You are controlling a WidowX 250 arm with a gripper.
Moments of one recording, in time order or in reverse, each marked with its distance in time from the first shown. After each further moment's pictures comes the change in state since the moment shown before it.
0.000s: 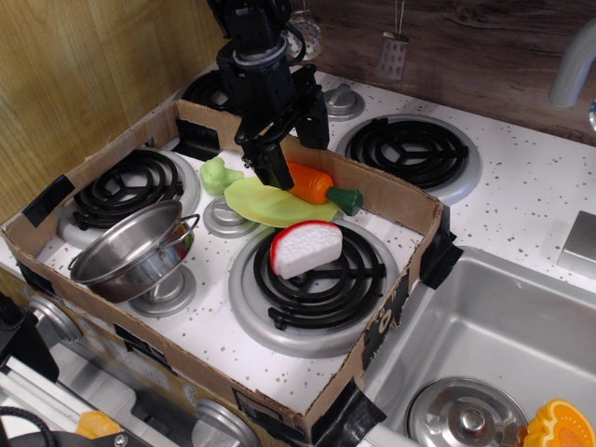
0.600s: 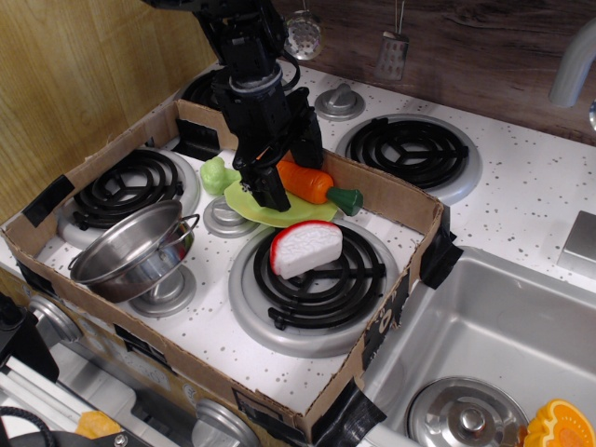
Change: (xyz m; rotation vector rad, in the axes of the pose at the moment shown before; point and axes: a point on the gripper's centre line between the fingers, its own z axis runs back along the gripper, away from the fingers) arm -0.001 0.006 -0.013 -0.031 0.003 0.039
